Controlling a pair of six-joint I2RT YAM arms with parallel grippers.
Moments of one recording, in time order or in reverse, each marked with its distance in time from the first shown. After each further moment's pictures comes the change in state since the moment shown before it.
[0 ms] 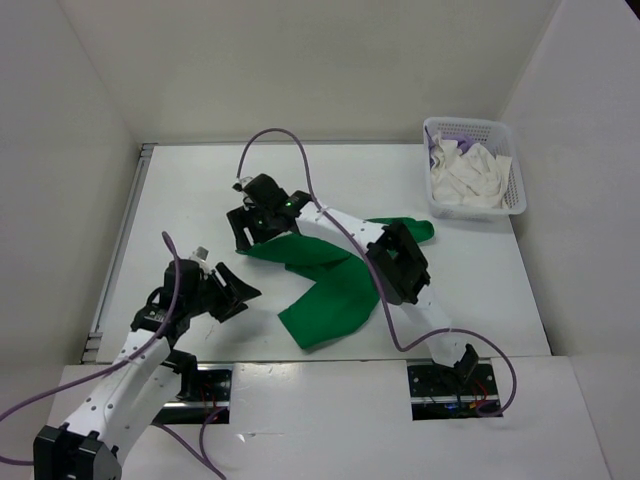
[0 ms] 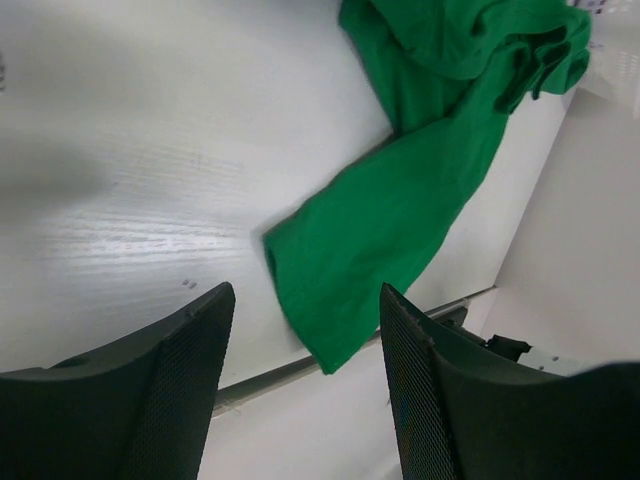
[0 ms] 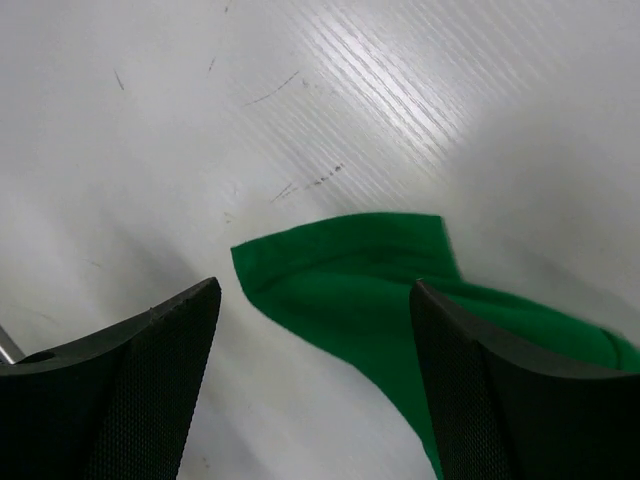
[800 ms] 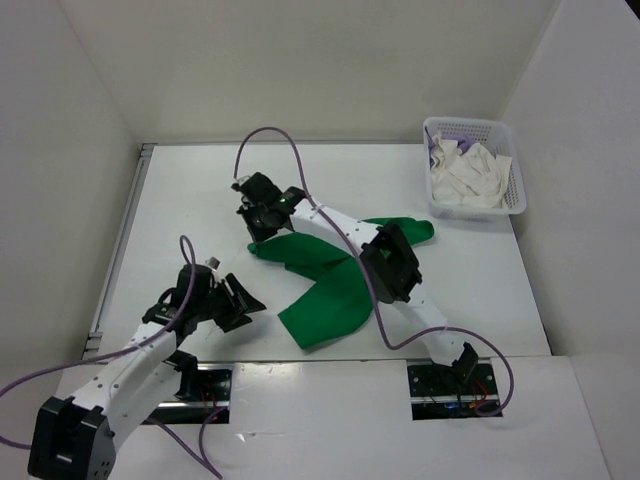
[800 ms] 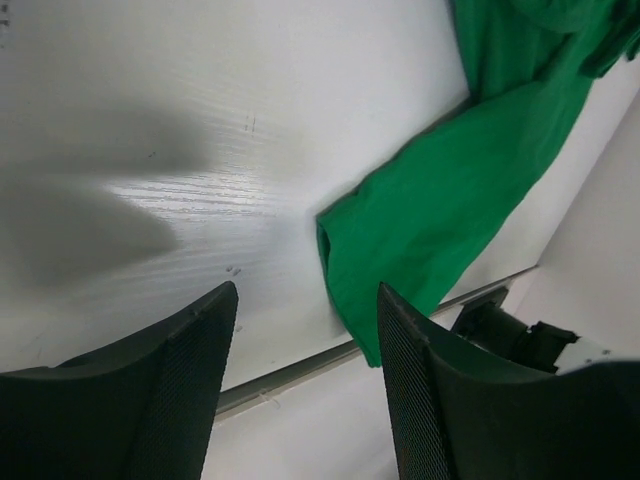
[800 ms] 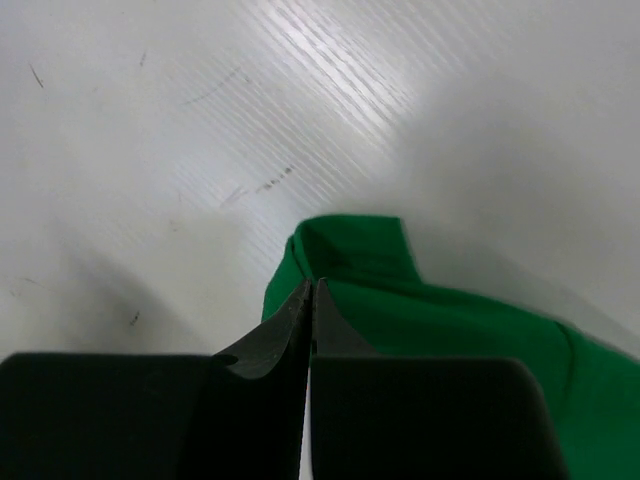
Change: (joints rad) left arm -0.044 0.072 -0.080 0.040 0.002 0.003; right arm 0.010 0.132 0.204 -0.149 0.098 -0.056
